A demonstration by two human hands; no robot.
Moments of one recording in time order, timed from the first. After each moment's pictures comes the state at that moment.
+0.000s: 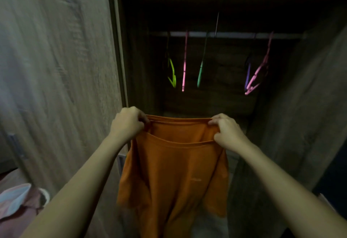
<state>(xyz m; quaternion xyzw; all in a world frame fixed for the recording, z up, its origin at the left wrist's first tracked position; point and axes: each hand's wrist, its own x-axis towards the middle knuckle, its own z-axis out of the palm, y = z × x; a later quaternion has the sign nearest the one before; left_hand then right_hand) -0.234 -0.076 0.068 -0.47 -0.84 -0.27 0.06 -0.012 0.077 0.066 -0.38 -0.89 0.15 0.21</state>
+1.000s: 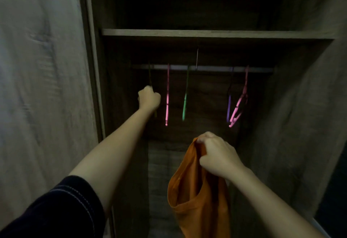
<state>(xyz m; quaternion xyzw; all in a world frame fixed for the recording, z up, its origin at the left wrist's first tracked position) -0.259 0.108 0.178 -0.34 -0.75 -0.56 0.05 -0.014 0.076 0.120 -0.36 -0.91 0.09 0.21</state>
